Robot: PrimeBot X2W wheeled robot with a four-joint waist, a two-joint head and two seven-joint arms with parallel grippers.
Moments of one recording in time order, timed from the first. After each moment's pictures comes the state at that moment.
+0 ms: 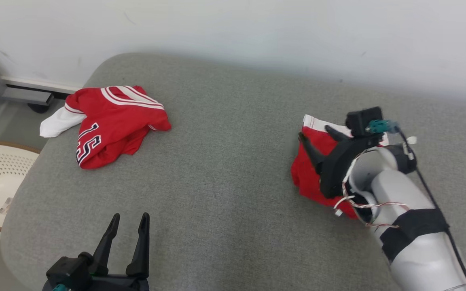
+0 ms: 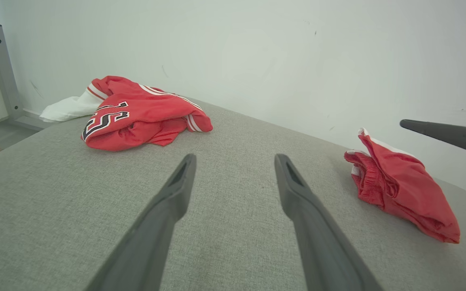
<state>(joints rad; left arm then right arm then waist) -0.06 0.05 -0.19 0.23 -0.28 -0.12 -0.26 -0.68 -0.05 0.28 0.74 0.35 0.13 0.13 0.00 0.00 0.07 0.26</state>
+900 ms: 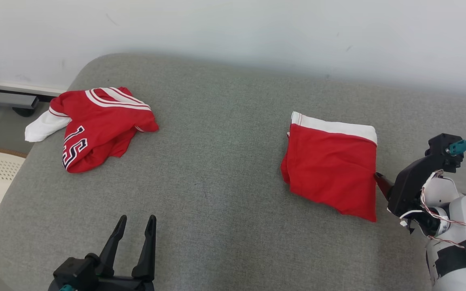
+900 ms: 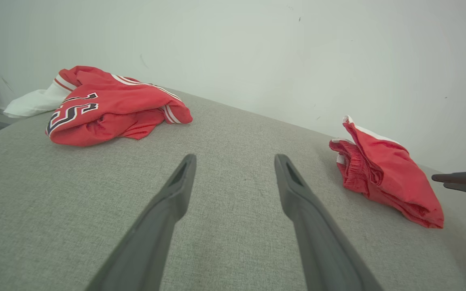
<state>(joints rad) -0.06 0.05 -0.21 0.23 -0.28 -0.13 -0.26 -0.49 -0.05 -0.30 0.55 0.18 0.13 0.63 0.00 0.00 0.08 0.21</state>
